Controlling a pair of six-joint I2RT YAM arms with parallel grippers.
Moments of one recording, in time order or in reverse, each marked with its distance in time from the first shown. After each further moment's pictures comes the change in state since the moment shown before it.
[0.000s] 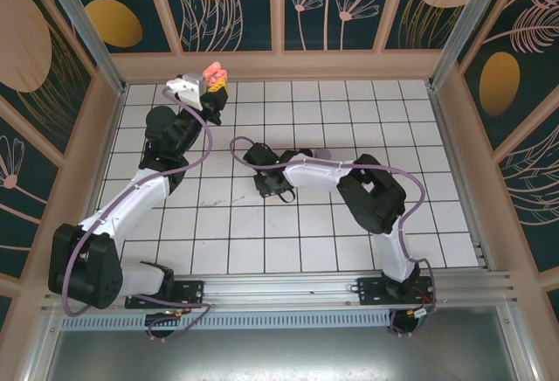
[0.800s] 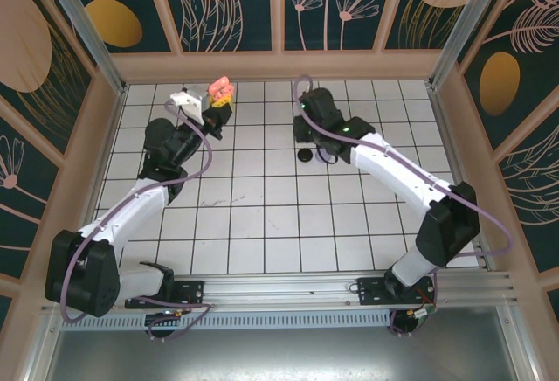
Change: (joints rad) left arm 0.000 -0.049 -0.132 0.076 0.157 -0.003; right arm -0.238 -0.483 0.019 0.005 0.063 -0.098
